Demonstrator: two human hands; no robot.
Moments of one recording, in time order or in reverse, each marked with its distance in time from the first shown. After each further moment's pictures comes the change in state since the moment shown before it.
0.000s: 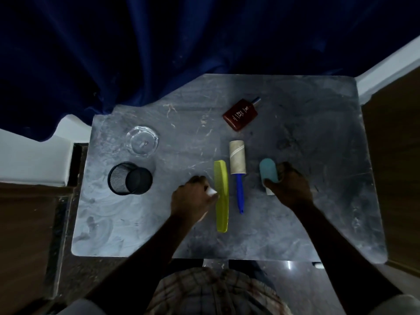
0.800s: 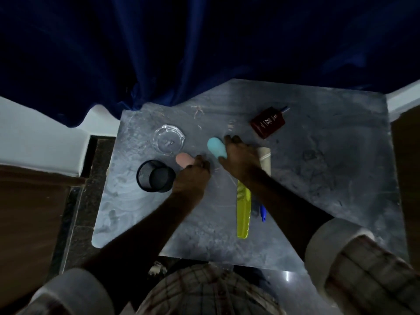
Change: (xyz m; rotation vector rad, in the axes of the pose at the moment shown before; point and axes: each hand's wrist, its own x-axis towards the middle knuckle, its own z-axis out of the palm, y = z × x) left_hand 0.029 -0.047 -0.065 0.360 -0.062 0.098; right_hand 0.025 -0.206 0.064 -0.385 -0.024 -0.537
